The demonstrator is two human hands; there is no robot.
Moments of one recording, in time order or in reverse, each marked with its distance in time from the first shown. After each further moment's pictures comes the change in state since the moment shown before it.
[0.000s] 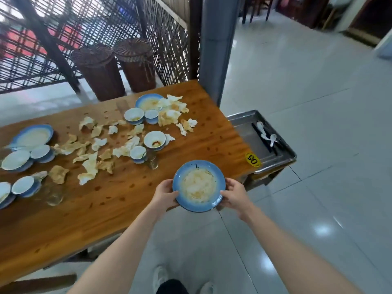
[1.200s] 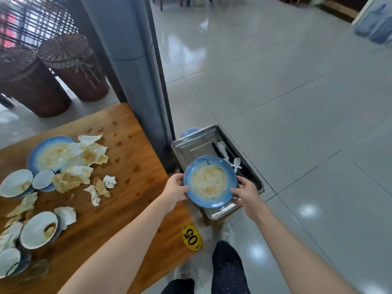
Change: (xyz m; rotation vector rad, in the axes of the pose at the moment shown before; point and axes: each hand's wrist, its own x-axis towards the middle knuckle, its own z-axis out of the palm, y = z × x) left_hand 0.240 0.202 0.318 0.120 -0.162 -0.012; right_hand 0.282 -0.143 -0.278 0.123 0.198 0.091
